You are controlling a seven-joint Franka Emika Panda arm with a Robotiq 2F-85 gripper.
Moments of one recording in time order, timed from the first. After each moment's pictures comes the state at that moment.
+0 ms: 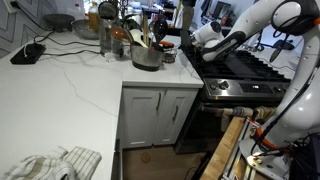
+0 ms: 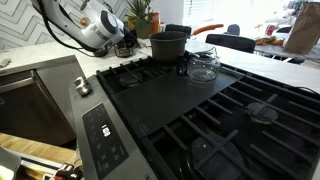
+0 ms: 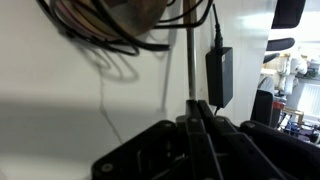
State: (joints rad) arm -0.40 0.39 -0.06 -1.98 -0.83 3.27 2.39
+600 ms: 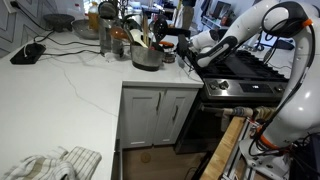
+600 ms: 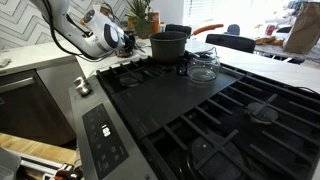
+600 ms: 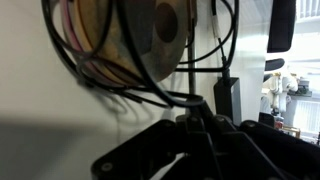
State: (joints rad) arm -0.40 0.48 -0.02 -1.99 -0.68 3.44 2.26
